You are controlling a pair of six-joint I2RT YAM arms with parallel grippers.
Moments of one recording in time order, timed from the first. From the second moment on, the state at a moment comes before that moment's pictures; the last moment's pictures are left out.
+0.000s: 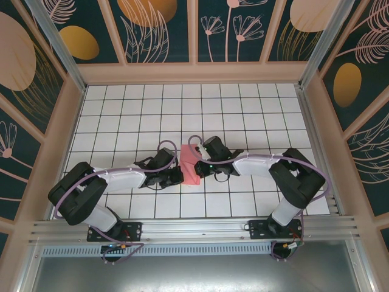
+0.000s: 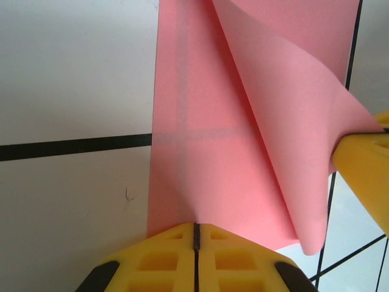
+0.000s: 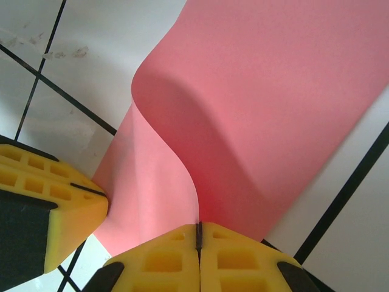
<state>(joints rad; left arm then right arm) -0.75 1.51 0.59 -0.09 0.22 -0.92 0.79 1.65 0.79 -0.09 -0.28 0.39</state>
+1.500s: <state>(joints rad) -0.75 1.52 0.60 -0.11 0.20 -0.89 0.77 1.73 0.88 -0.17 -0.25 0.30</state>
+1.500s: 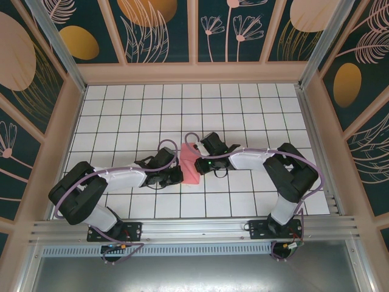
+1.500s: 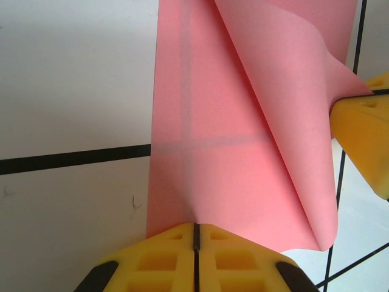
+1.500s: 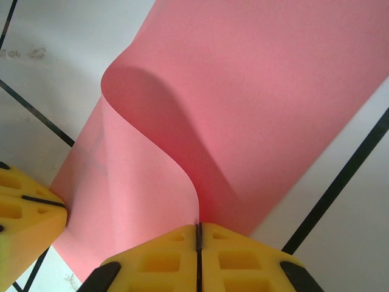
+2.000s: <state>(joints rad) -0.75 1.52 0.60 -0.11 0.20 -0.89 0.77 1.73 0.88 -0.17 -0.24 0.31</state>
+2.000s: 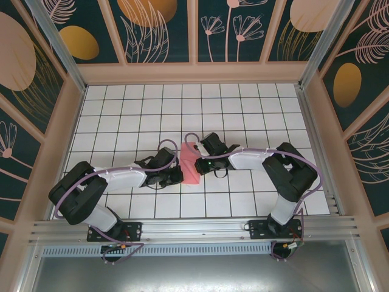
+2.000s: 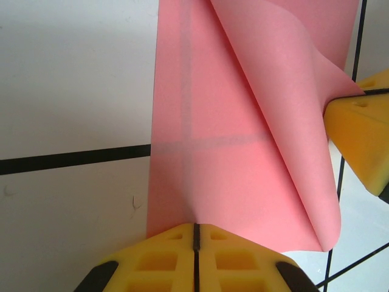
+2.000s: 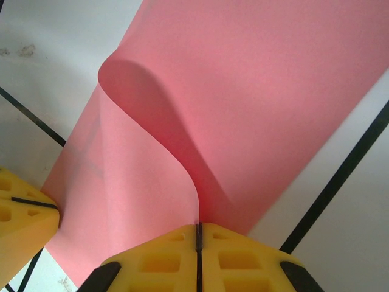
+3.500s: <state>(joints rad) -0.75 1.53 0.61 -0.12 0.20 -0.89 0.77 1.74 0.90 -0.19 -0.26 0.31</state>
